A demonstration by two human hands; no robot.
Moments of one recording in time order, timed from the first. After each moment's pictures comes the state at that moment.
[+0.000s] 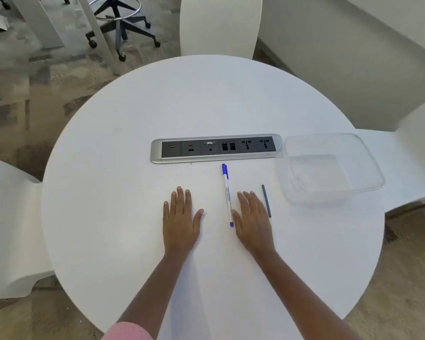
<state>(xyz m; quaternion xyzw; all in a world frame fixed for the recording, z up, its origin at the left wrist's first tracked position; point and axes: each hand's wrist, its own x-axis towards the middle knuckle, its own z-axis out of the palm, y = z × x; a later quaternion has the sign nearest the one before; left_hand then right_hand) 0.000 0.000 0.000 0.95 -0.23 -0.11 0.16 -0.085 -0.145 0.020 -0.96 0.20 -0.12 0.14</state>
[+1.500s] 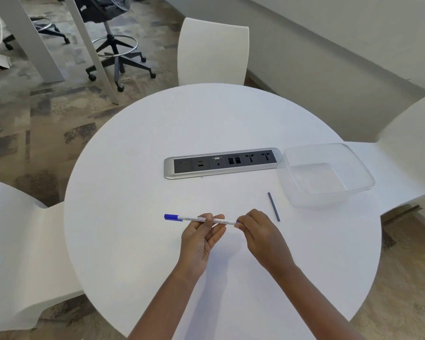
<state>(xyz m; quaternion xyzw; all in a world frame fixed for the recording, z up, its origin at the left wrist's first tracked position) -0.016 0.018 0.087 0.44 0.15 -0.37 0.81 -0.101 -0.099 0.106 -0.95 0.13 -0.17 0.21</state>
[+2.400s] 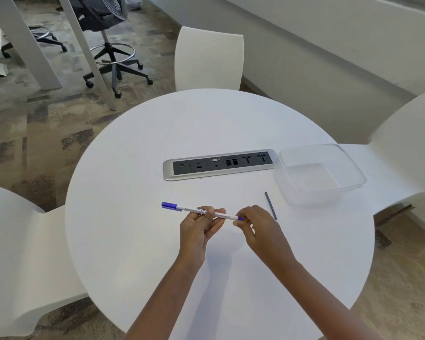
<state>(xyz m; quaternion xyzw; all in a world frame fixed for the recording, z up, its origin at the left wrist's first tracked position) -0.013 0.022 0.103 0.48 0.08 -0.34 0.81 -0.103 -0.089 0.123 -0.93 0.19 -0.13 0.29</state>
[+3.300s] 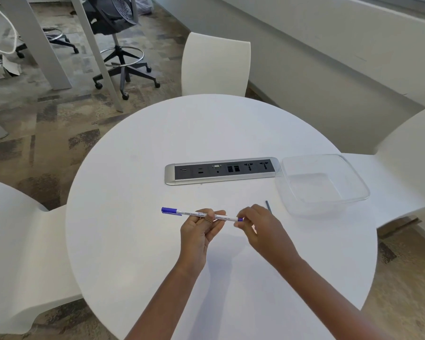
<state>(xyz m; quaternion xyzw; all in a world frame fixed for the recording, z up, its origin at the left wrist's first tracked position) -0.015 0.013 0.108 0.46 0.09 -0.32 0.82 -0.095 -0.107 0.136 -0.94 0.16 -0.09 0.28</state>
